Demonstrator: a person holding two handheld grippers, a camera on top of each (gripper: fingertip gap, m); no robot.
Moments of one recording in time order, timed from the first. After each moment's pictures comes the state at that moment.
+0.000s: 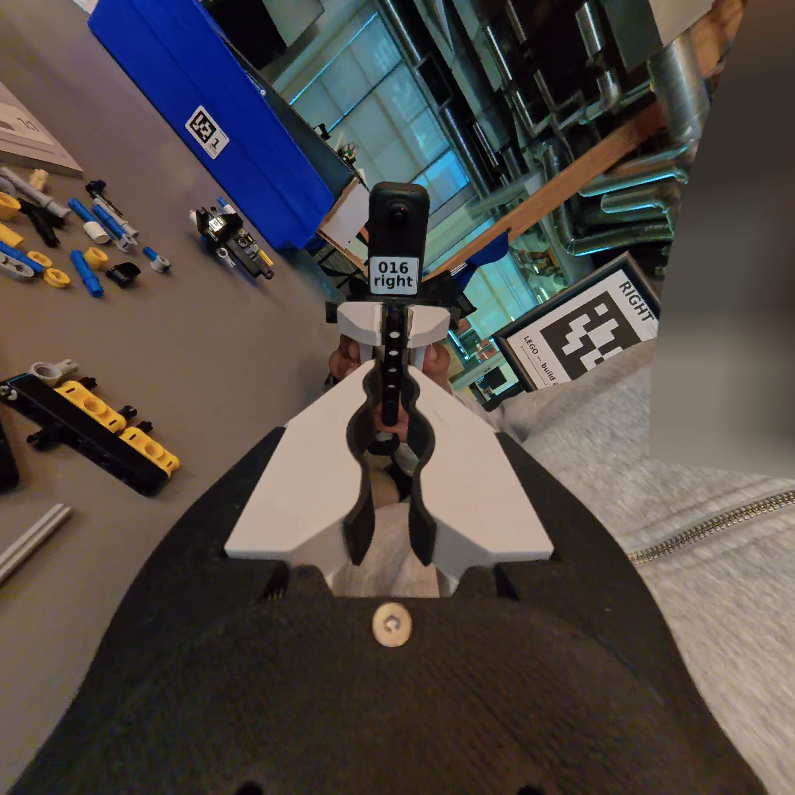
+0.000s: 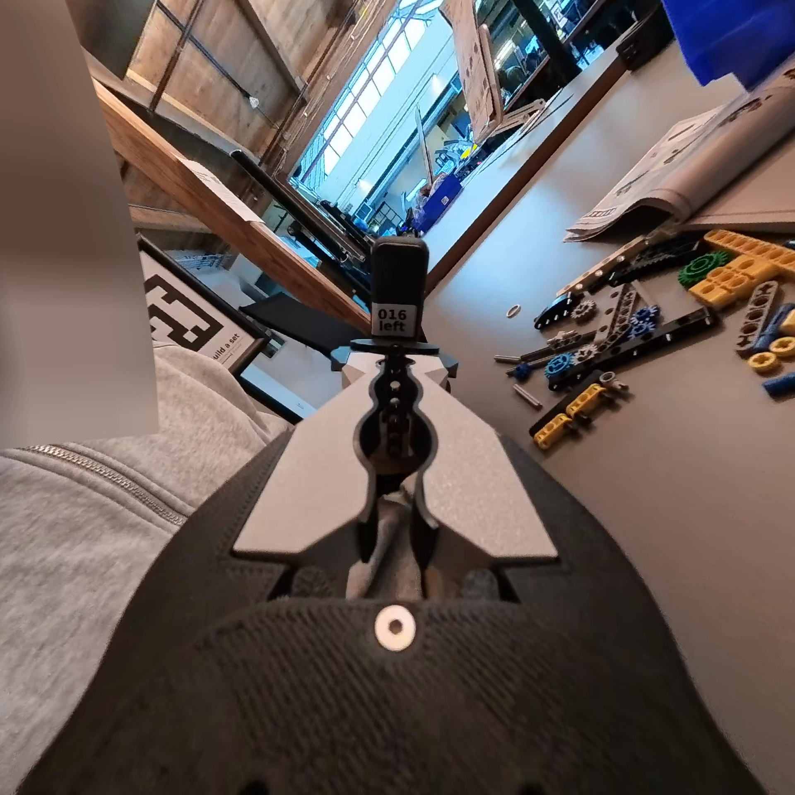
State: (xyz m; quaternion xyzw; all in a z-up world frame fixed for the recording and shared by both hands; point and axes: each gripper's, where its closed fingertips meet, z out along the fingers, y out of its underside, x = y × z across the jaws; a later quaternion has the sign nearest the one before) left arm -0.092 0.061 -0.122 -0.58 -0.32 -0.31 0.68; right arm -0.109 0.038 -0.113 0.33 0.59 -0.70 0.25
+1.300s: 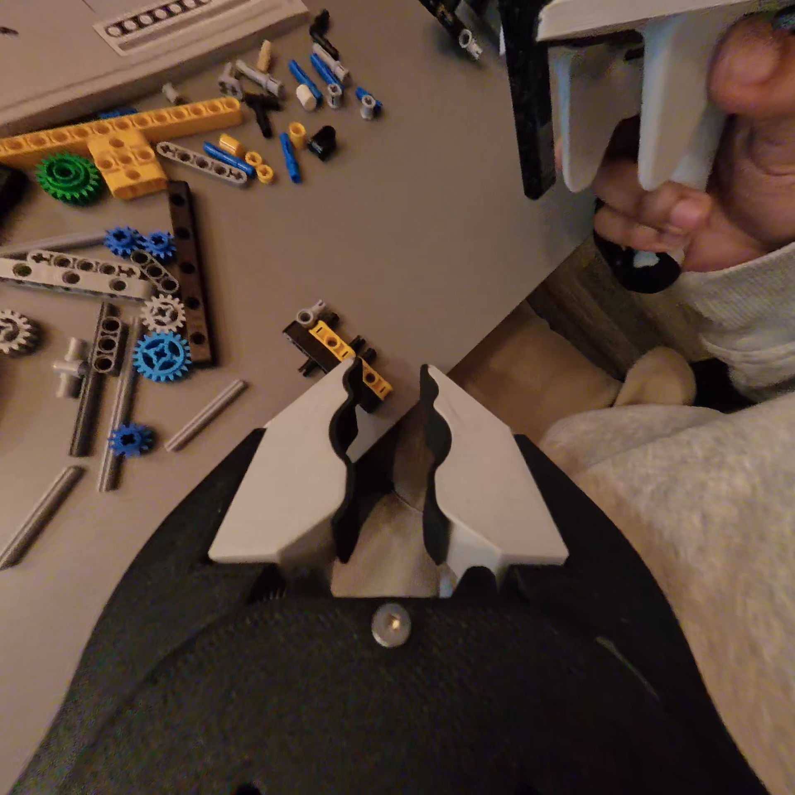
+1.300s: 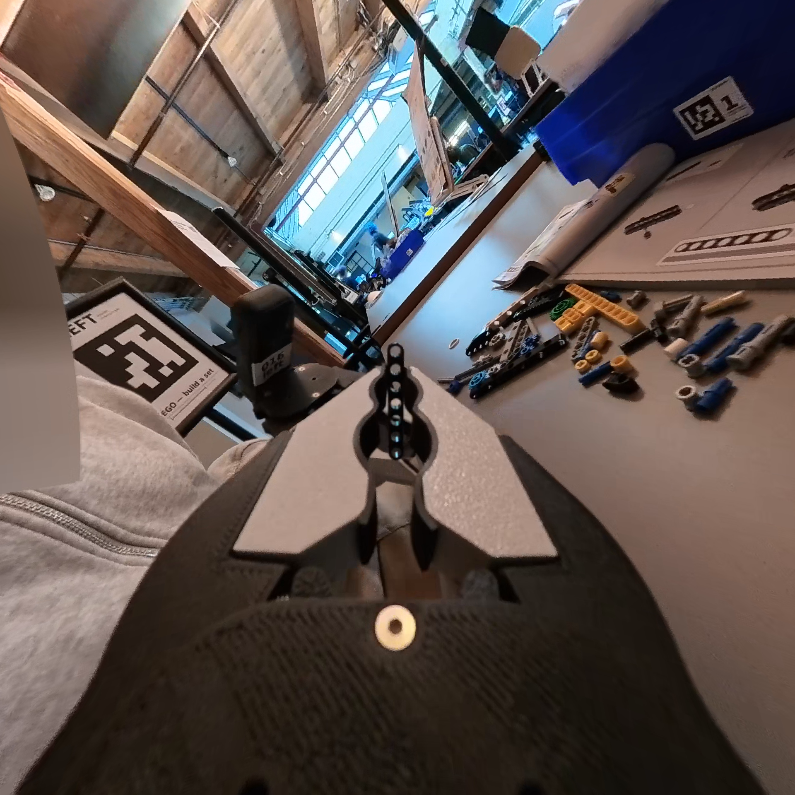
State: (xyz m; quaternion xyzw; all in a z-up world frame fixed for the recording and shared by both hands) left arm -0.096 0.048 -0.208 -0.84 -0.39 0.04 0.37; right arm -0.138 0.101 -0.121 0.36 0.56 -0.72 0.20
